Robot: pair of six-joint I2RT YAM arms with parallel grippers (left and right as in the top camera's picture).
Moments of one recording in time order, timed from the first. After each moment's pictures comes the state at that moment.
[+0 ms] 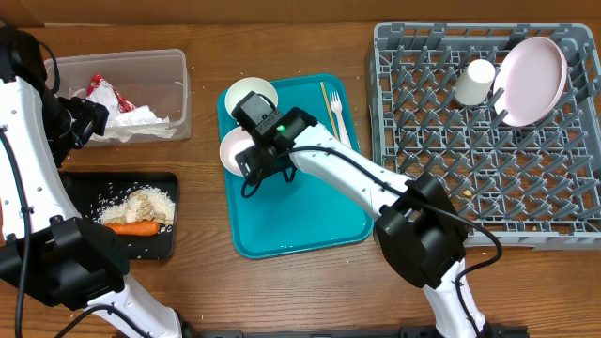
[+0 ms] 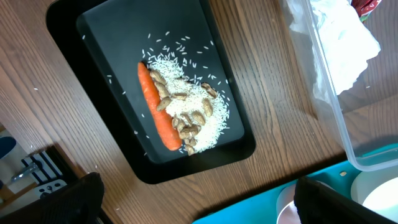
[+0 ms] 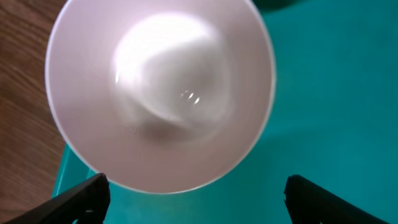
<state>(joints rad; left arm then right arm) 0.40 1.94 2.08 -1.69 -0.08 -0.79 0.78 2.20 1.85 -0.90 0.00 0.29</state>
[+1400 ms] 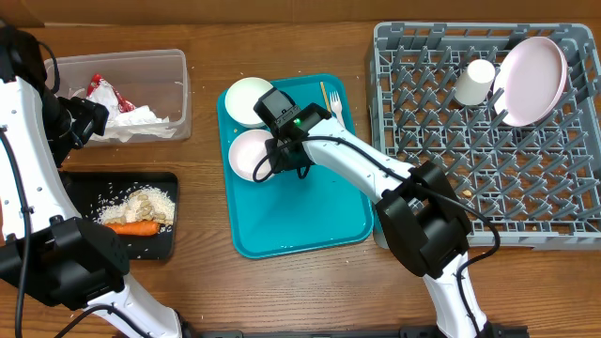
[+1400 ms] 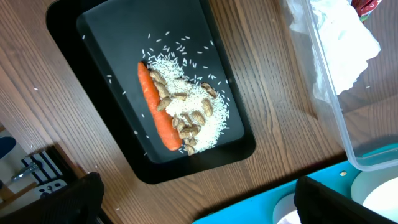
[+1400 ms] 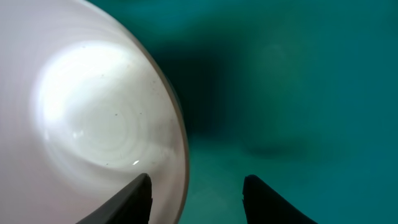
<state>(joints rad) 0.40 1.94 2.08 -1.69 -0.08 -0.79 0.70 2.23 1.77 -0.85 0.01 0.44</state>
